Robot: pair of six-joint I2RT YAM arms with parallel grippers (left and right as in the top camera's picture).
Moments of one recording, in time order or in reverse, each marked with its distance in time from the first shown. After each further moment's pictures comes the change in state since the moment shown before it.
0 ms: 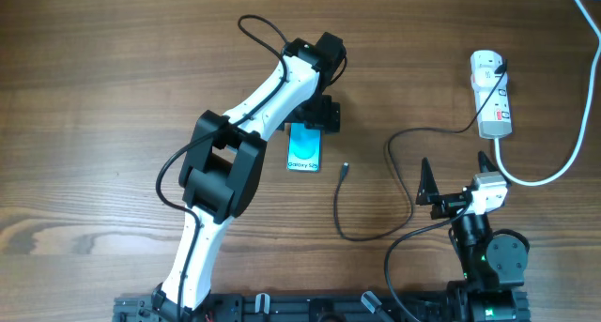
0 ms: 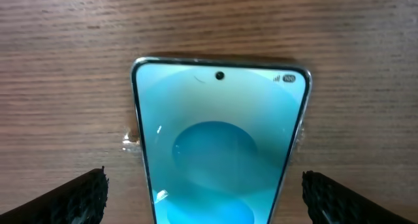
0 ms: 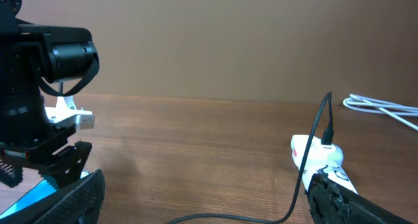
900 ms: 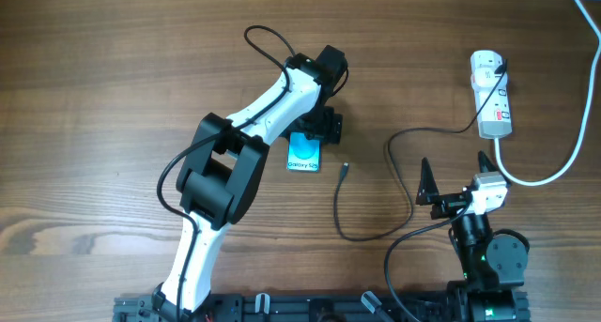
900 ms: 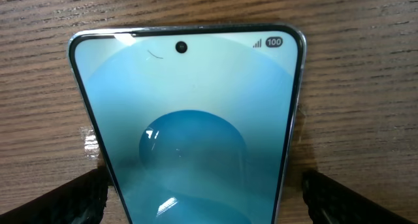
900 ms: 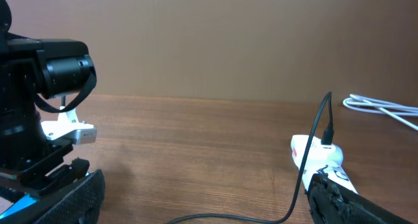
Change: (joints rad) left arm -0.024 -0.040 -0.146 0.115 0.013 0.061; right arm 0.000 0.000 0.000 0.000 0.000 0.000
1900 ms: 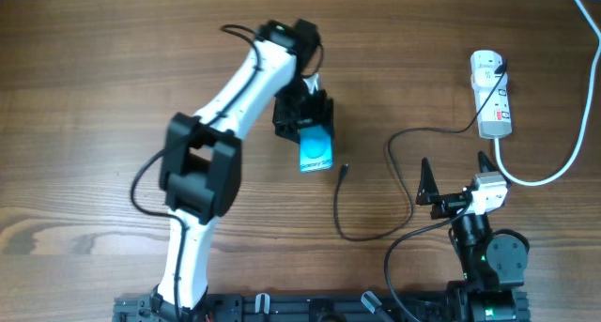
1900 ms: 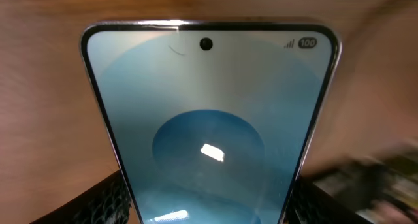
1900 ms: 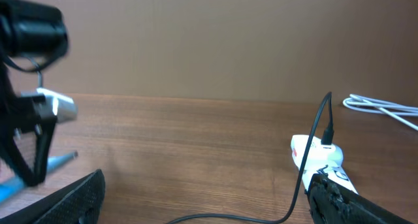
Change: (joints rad) left arm 0.119 -0.030 0.186 -0.328 0.472 0.022; right arm 0.000 0.000 0.000 0.000 0.000 0.000
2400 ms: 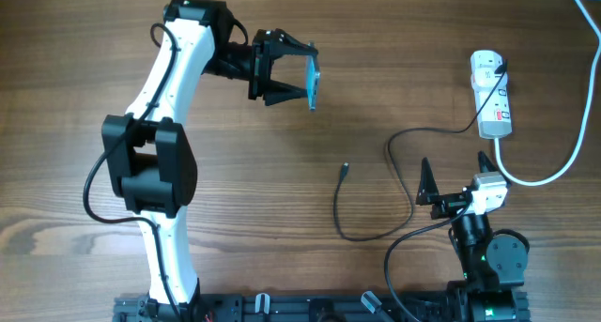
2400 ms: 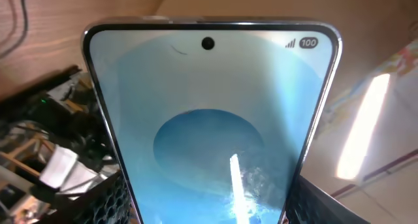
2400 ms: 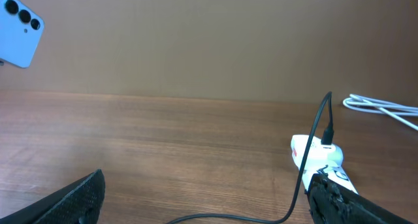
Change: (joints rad) left arm 0.295 -0.056 0.012 -0.185 1.029 -0.023; right arm 0.000 0.000 0.000 0.000 0.000 0.000
